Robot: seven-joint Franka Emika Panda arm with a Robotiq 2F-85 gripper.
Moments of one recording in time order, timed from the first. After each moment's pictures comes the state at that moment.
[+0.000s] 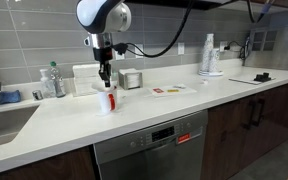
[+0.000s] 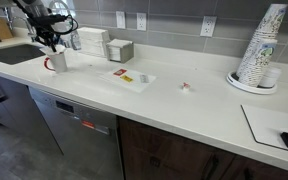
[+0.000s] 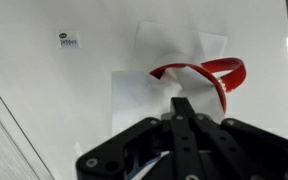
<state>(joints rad) 0.30 0.50 0.25 -1.49 -0.24 2.08 -0.61</state>
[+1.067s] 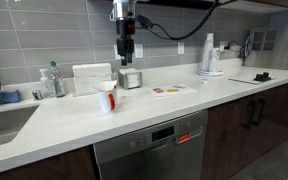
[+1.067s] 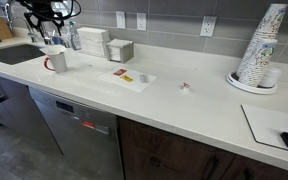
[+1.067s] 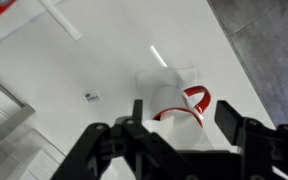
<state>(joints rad) 0.16 0.19 0.23 -1.68 -0.05 1.96 -0.56</state>
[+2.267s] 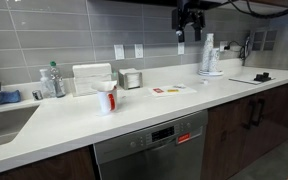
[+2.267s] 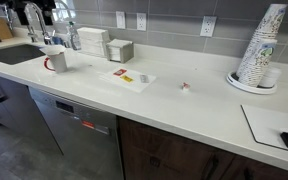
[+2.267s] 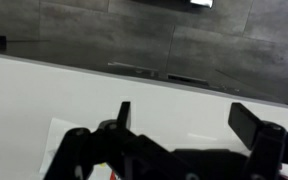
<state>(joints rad) 0.05 -0.34 0.06 -2.08 -0.05 1.69 -0.09</state>
